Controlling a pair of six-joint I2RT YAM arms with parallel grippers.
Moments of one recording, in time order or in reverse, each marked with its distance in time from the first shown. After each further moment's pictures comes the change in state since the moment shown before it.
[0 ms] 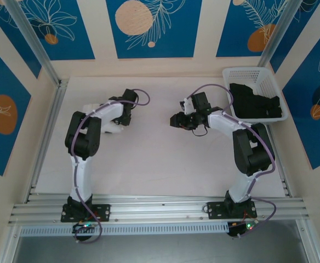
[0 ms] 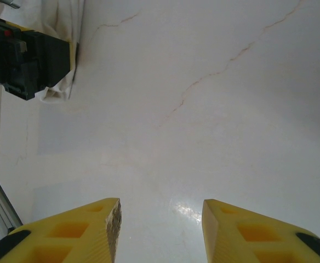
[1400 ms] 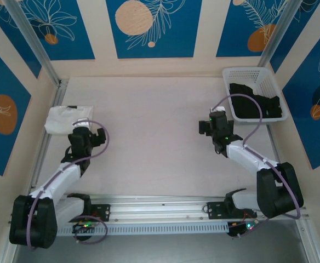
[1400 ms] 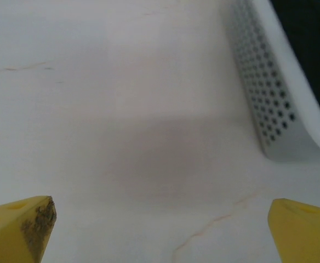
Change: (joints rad) left arm 0.234 -1.090 -1.179 0.884 0.176 -0.082; right arm -0.072 -0.483 -0.536 0.349 0.954 -0.300
